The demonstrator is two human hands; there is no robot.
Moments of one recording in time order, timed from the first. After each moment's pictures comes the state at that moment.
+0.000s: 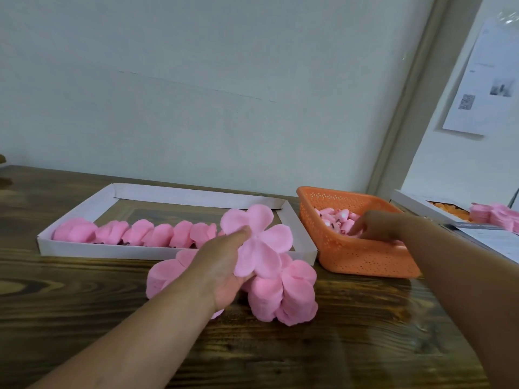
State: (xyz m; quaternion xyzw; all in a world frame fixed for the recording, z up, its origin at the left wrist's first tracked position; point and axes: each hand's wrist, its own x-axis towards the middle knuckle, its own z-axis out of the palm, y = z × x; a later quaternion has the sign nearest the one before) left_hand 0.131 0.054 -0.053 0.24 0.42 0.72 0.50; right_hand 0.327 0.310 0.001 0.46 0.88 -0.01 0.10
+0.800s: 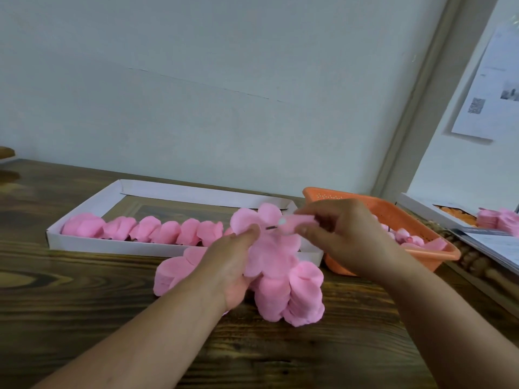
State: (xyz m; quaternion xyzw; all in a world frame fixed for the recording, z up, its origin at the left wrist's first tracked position) left_hand 0.135 0.053 -0.052 0.19 0.43 0.73 0.50; right_hand 0.282 0.123 0.018 0.21 0.92 -0.13 -0.30
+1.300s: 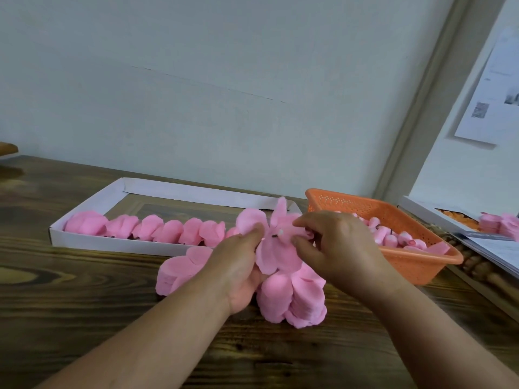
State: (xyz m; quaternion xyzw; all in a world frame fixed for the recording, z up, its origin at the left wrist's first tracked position) left_hand 0.140 0.046 -0.047 0.21 0.39 0.72 0.53; right_hand 0.271 0.115 0.001 0.22 0.93 0.05 -0.30
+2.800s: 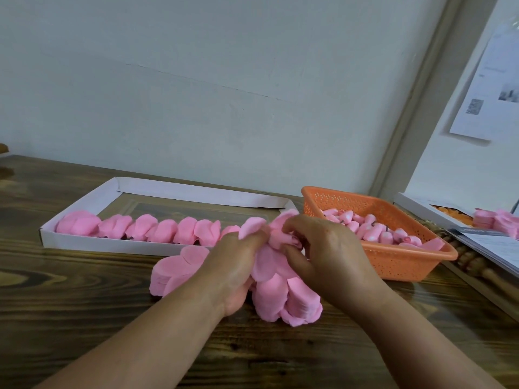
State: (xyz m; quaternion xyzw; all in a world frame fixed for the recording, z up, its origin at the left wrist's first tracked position) left_hand 0.146 0.041 -0.048 0.31 0.47 0.69 0.46; right_hand 0.271 0.102 -0.009 0.20 0.93 0.03 -0.31
